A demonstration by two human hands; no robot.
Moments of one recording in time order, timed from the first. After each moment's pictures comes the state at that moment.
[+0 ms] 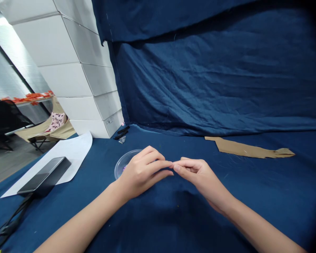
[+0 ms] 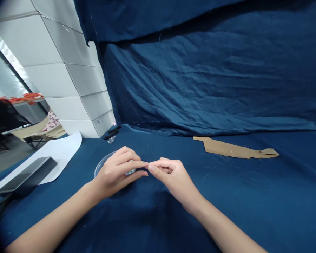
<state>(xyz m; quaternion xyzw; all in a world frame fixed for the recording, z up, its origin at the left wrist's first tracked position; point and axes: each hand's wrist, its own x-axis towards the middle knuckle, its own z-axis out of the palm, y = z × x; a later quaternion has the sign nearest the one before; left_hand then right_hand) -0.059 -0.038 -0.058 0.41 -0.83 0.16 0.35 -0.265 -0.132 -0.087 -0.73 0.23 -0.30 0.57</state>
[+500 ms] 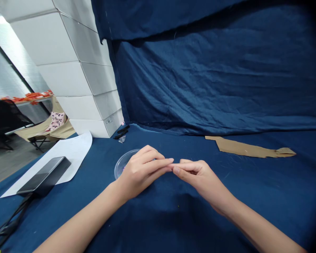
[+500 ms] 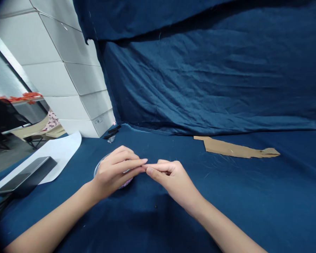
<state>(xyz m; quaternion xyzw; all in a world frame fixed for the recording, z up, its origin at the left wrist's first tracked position) -0.059 -0.038 -0.056 0.39 -0.82 0.15 0.39 -0.266 -0.130 -0.083 -0.77 0.21 -0.28 0.54</state>
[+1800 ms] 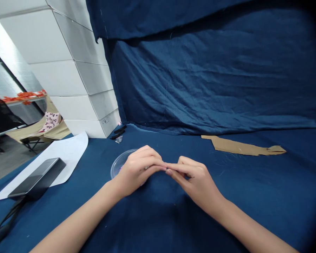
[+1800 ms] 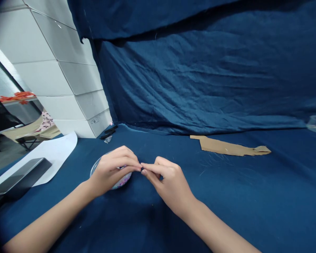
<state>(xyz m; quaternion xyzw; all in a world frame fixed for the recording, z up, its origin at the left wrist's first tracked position) -0.056 -0.041 -0.053 0.40 -0.82 0.02 0.41 -0.264 -0.123 -0.096 -0.84 0.15 -0.42 0.31</state>
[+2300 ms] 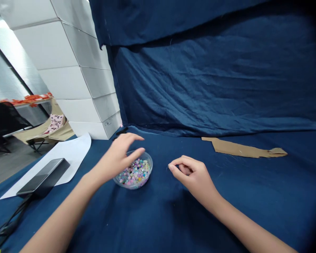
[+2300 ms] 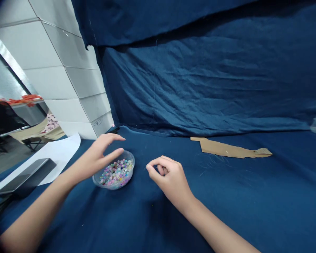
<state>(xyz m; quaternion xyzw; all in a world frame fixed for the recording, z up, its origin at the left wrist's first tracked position) -0.007 -0.029 -0.024 0.68 -0.65 -0.07 0.33 -0.263 -0.125 -0.091 -0.75 0.25 -0.41 0.45</state>
